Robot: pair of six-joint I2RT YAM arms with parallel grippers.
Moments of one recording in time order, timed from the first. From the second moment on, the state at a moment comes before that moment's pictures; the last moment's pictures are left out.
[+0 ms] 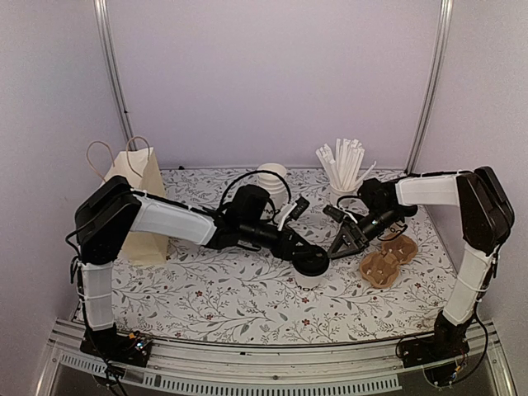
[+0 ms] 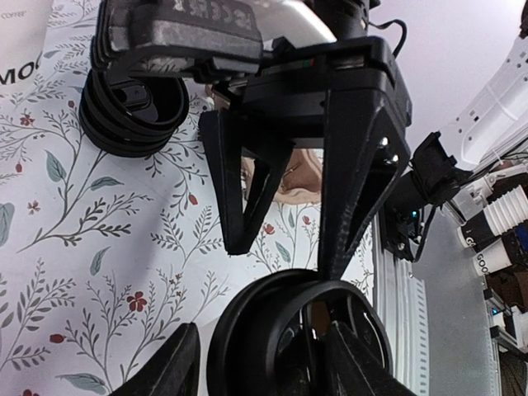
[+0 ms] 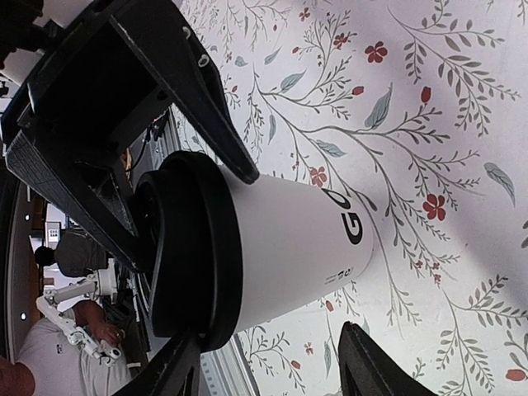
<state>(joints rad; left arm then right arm) -0.90 2.04 1.24 0.29 0.62 -0.30 0.40 1.86 1.19 -0.85 -0.99 -0.31</state>
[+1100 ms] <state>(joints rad) -0.88 1.69 0.94 0.31 0.39 -0.48 0.58 1.55 1.24 -0.80 -0.62 -0.65</state>
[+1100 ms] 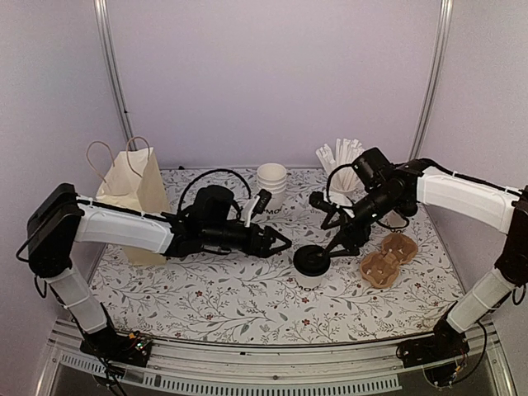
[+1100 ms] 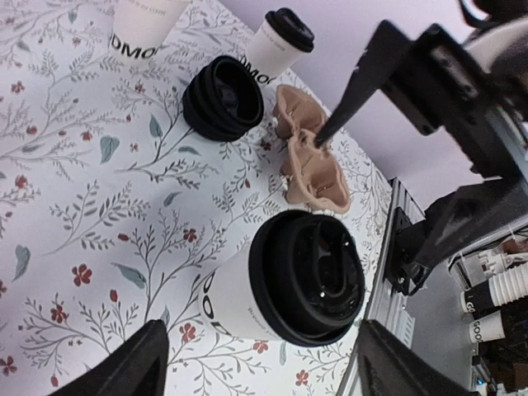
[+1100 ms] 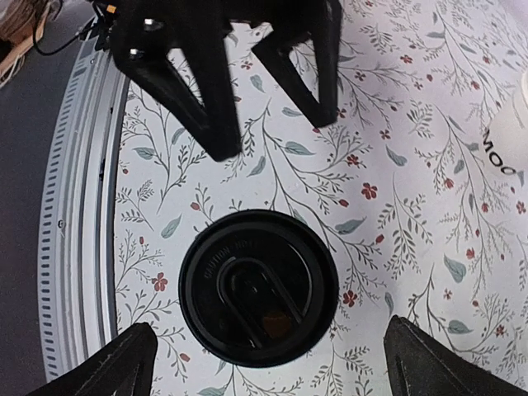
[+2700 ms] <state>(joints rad) -0.85 1.91 1.01 0.35 0.70 -0.71 0.80 1.61 1.16 -0.61 -0.38 -0.73</state>
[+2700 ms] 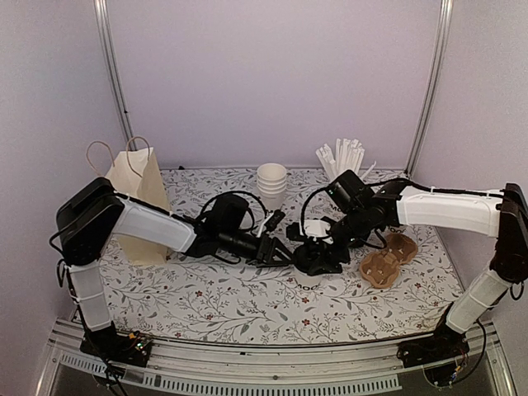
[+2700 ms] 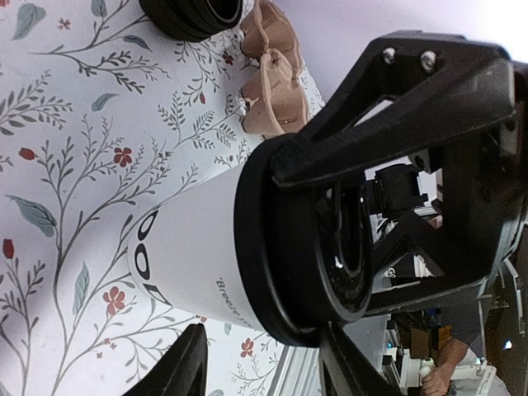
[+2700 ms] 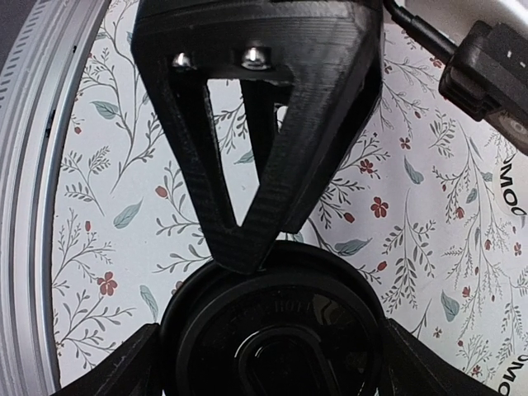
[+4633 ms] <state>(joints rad) -0.79 1.66 1.14 0.03 0.44 -0.41 0.36 1.43 1.26 -0.71 -0.23 -0.70</state>
